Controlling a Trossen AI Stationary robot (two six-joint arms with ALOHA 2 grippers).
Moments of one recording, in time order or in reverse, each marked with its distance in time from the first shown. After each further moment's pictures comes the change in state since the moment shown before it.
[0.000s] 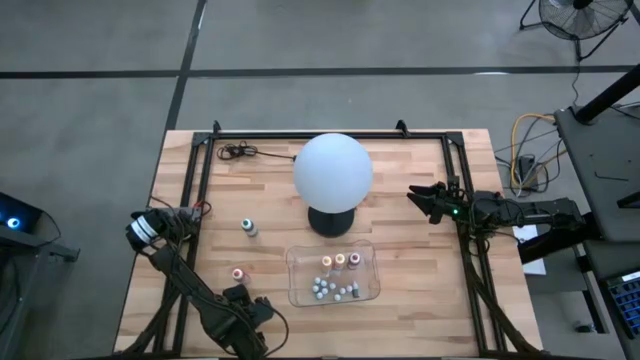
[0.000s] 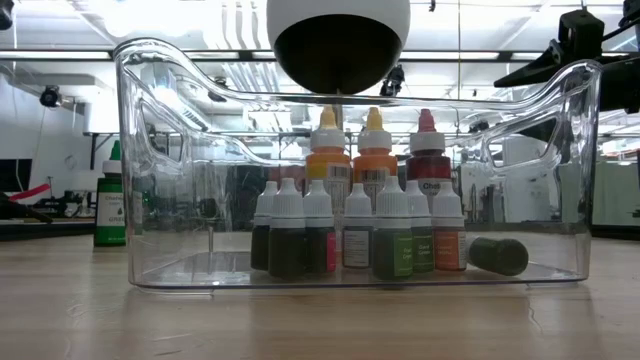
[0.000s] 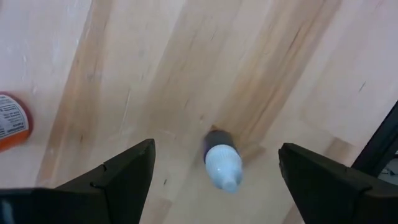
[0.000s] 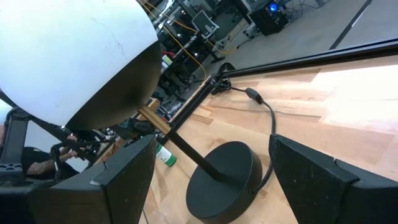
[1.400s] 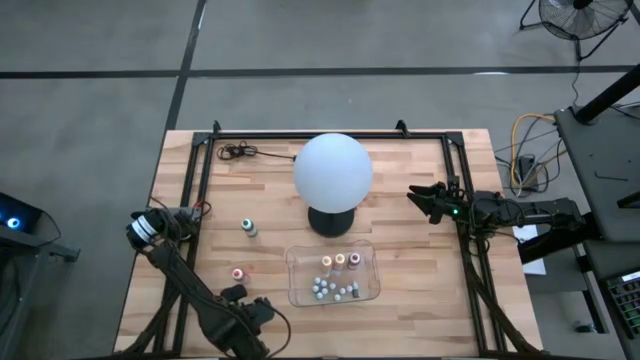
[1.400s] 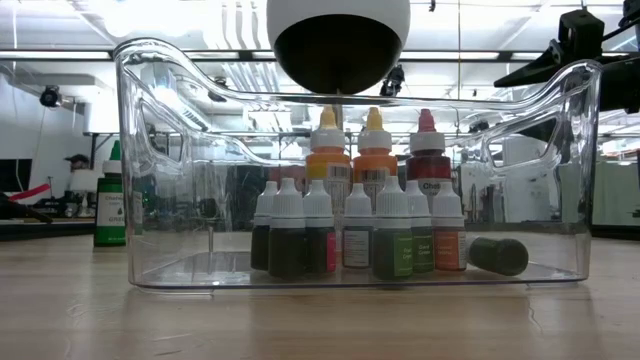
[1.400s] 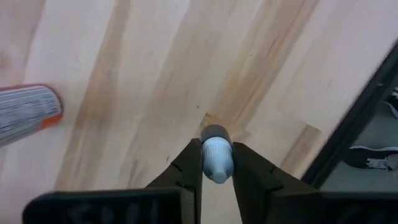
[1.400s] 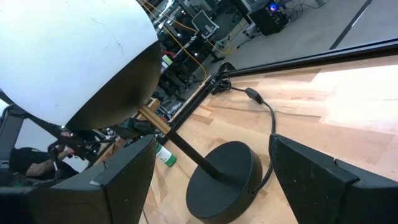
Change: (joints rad) left arm 0.010 0.000 0.127 -0.156 0.020 -0.003; right arm 0.000 0.000 0.000 0.000 0.000 0.000
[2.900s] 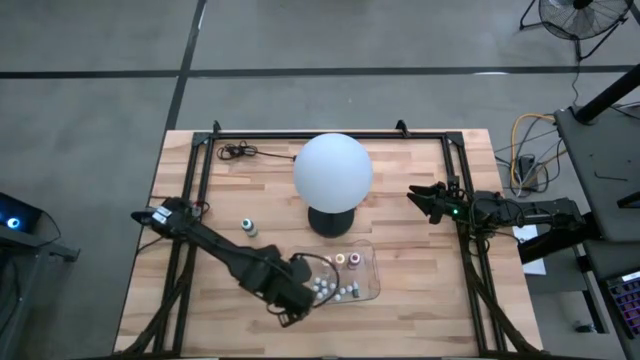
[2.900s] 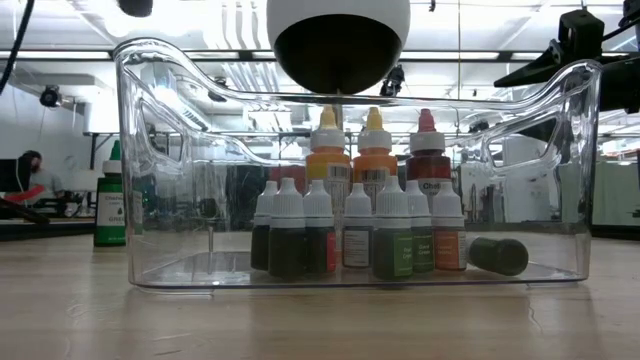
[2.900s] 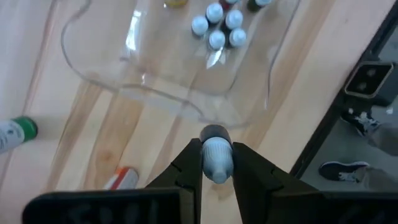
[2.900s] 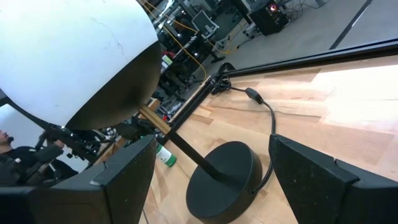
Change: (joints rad) left arm 0.321 0.037 0.515 -0.395 -0.004 0.324; right arm 0.000 0.000 0.000 0.000 0.000 0.000
